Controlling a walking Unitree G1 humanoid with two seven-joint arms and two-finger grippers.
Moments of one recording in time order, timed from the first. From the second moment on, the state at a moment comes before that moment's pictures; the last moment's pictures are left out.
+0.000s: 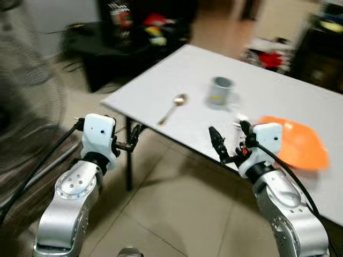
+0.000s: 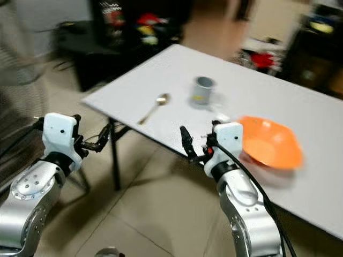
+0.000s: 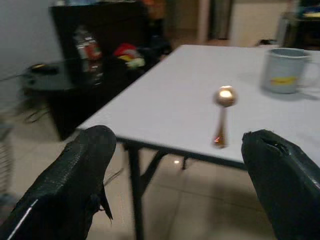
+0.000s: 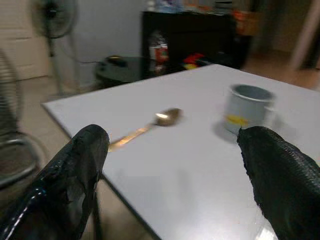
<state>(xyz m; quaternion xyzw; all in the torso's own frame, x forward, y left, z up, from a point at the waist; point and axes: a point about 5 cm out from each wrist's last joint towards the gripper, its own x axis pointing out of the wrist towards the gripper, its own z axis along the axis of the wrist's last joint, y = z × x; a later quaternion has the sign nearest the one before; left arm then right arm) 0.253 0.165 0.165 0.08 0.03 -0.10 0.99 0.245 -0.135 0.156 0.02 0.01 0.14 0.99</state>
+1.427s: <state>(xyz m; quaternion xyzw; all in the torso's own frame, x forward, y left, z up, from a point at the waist) 0.259 0.159 0.171 0.06 0.02 -0.10 0.99 0.253 -0.131 0.157 0.02 0.02 0.17 0.98</state>
